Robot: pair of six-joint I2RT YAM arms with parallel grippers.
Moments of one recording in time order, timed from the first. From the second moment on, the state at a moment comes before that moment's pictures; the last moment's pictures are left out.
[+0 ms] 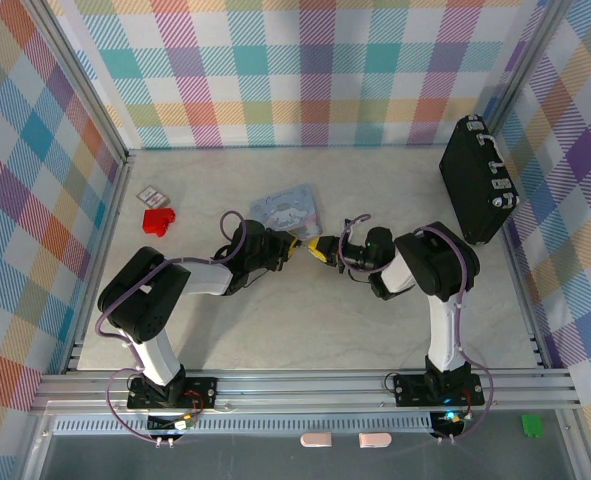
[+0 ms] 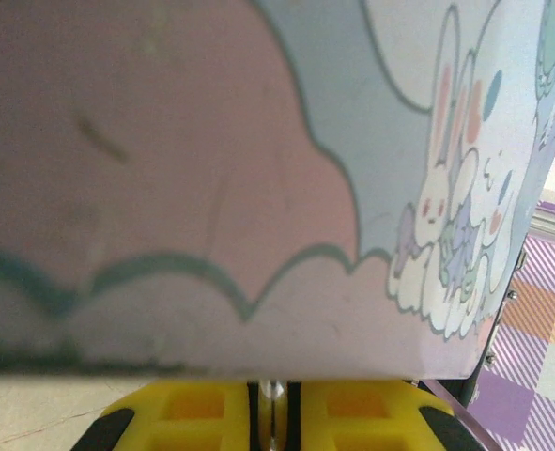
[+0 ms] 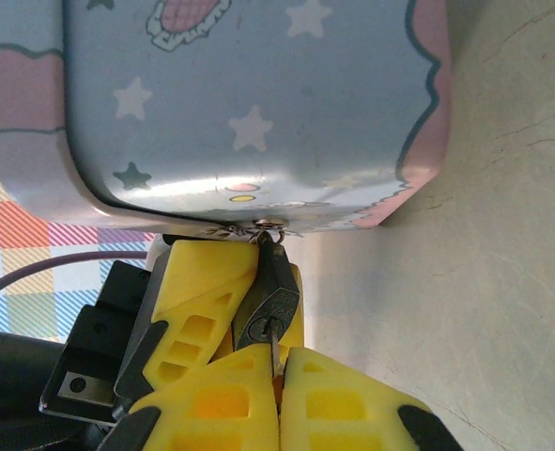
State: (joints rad) left arm -0.57 1.74 0.73 0.55 0.21 -1.63; right arm 0.43 2.07 0.65 1.29 -0.78 1.43
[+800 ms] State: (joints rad) left arm -0.58 1.71 0.73 0.52 0.17 -1.66; right arm 0.43 2.08 0.69 1.28 -0.82 1.40
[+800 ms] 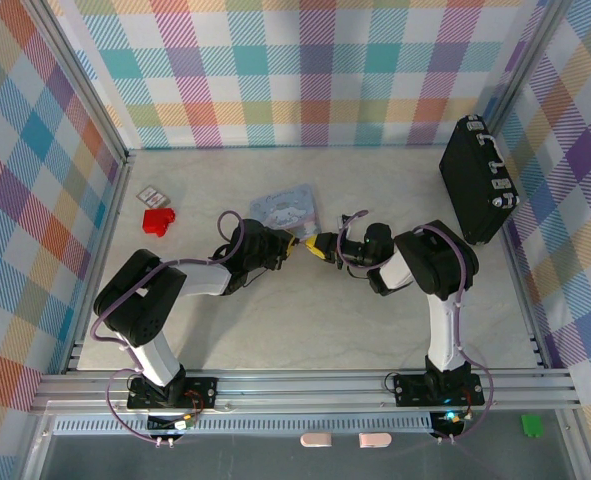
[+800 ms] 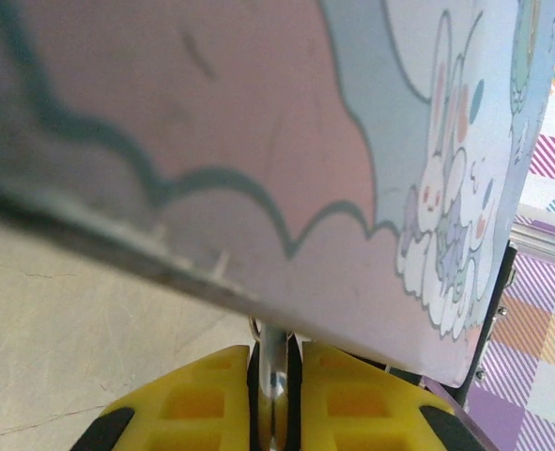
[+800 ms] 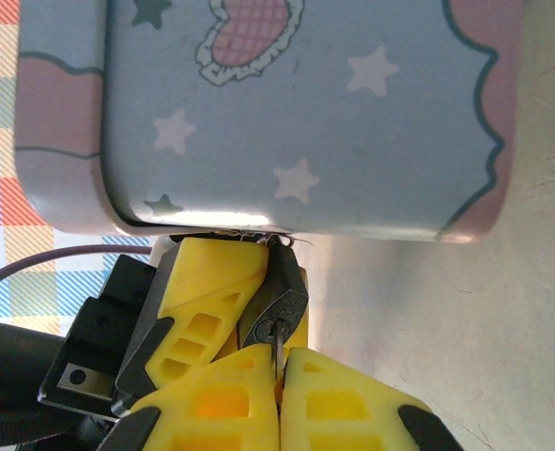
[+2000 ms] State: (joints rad) left arm -0.60 1.71 0.75 0.41 0.08 -1.63; right arm 0.47 2.12 0.70 1.28 -0.75 1.54
